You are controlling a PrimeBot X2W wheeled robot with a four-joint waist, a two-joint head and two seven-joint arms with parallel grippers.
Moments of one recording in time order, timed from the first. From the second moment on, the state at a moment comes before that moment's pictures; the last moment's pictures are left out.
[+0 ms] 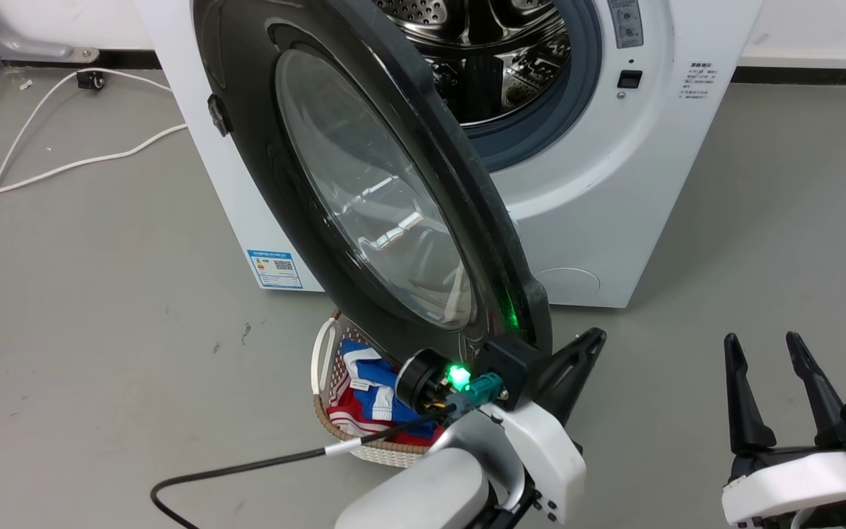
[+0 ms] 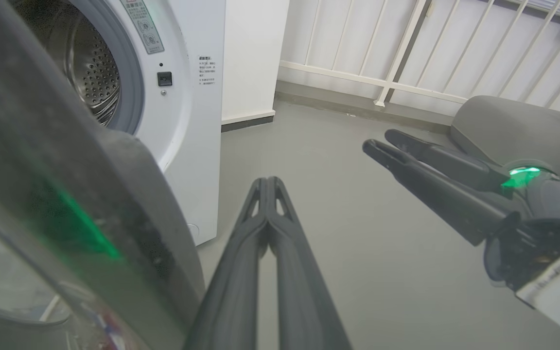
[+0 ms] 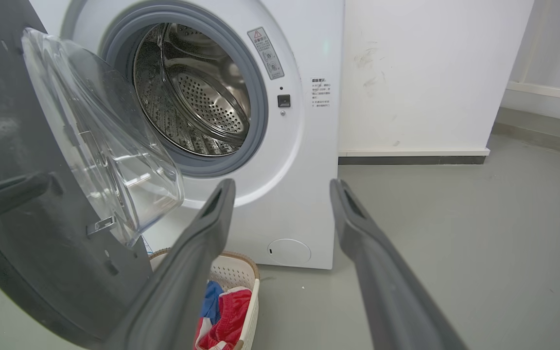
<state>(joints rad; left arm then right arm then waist) -0.56 0.05 -1.00 0.34 -0.66 0.14 -0.15 0.05 -0.05 -0.10 -0.06 0.13 0.13 -0.11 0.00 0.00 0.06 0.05</state>
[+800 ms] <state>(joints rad) -0.55 0.07 -1.00 0.37 -0.73 0.19 -0.22 0.05 -0.05 -0.11 -0.04 0.15 0.13 -0.11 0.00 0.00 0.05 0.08</state>
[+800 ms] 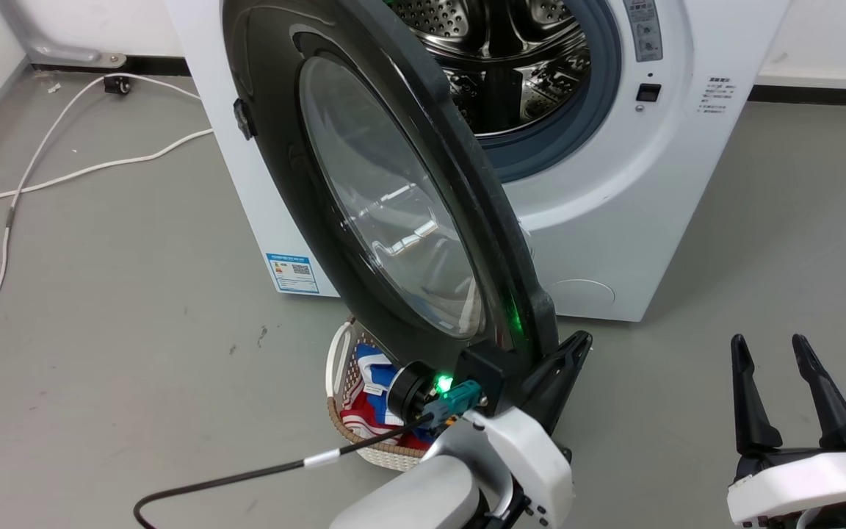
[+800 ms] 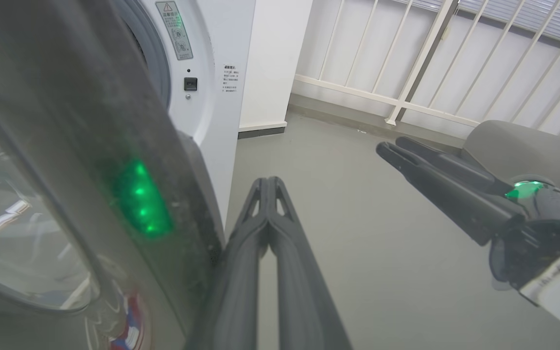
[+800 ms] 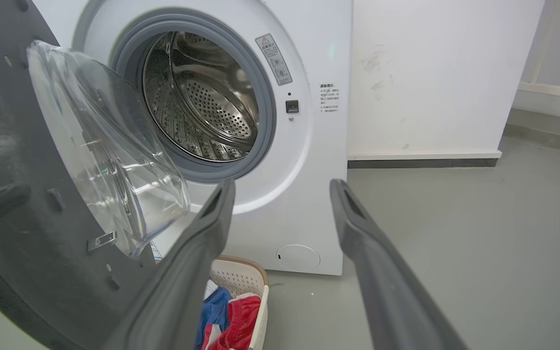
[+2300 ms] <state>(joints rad) -0.38 0.32 -0.99 -0.05 -0.69 0.43 -0.15 0.07 -0.05 -0.14 -0.05 0.17 0.13 -0.09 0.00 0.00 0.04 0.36</state>
